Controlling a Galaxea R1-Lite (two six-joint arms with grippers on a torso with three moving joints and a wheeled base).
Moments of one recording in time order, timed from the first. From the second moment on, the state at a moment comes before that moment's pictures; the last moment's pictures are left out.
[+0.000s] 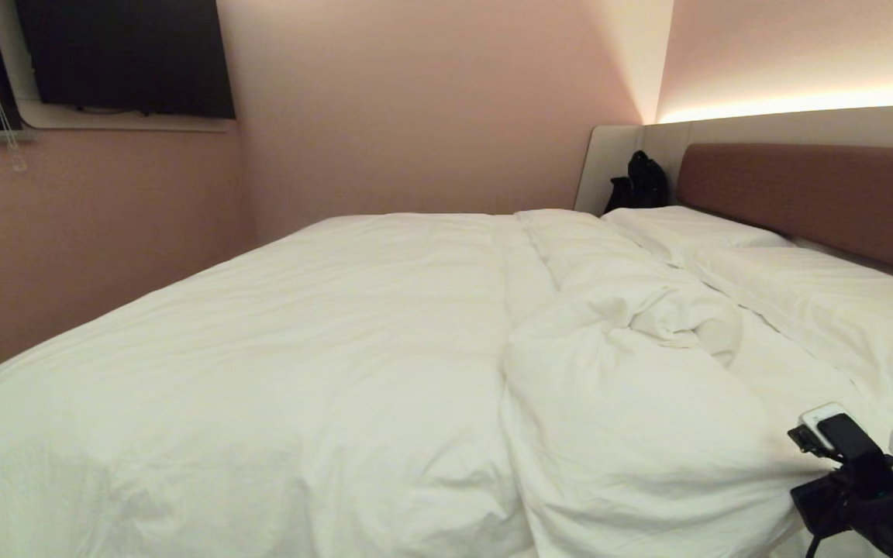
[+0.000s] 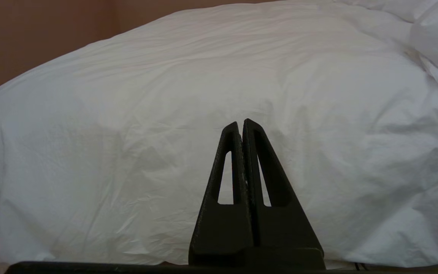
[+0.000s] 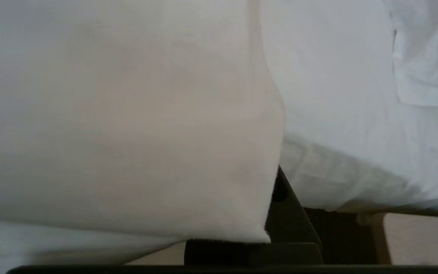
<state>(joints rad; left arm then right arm) 0.01 0.00 0.00 0.00 -0.04 0.06 -0.17 1.93 0.00 -1.40 -0.10 -0.49</state>
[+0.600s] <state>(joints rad) 0.01 0.00 0.00 0.00 -0.04 0.06 -0.25 2.00 0.00 -1.25 -0.12 -0.22</state>
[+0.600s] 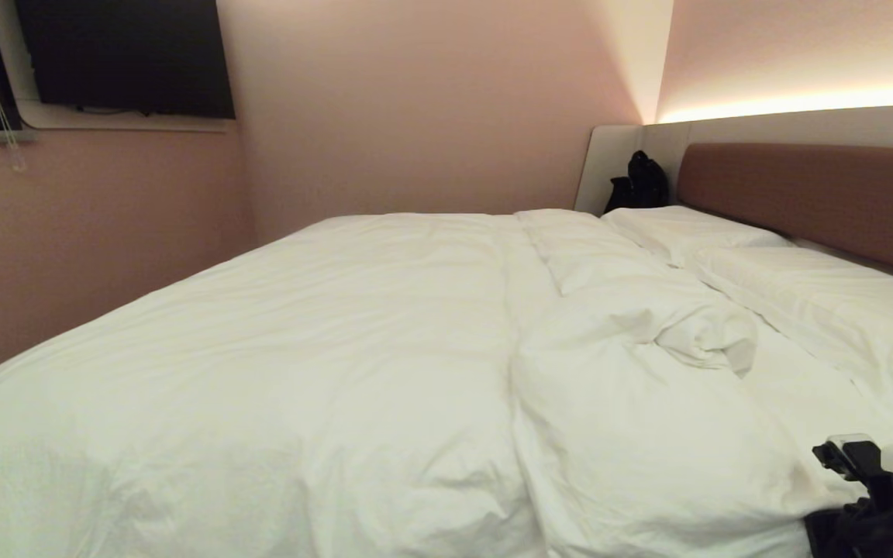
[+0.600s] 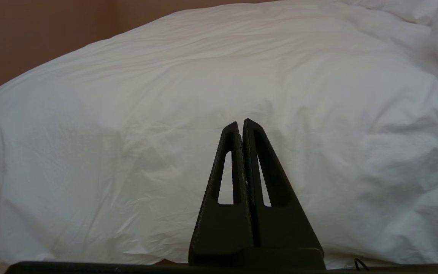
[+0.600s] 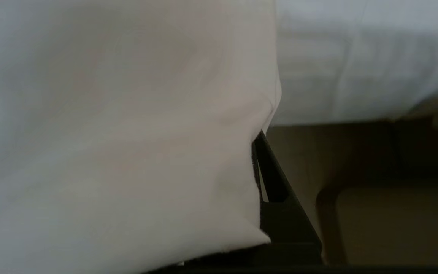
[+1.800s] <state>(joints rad) 0.01 0.00 0.00 0.00 -0.04 0.06 -0.32 2.11 0.00 -1.23 -0.13 -0.05</state>
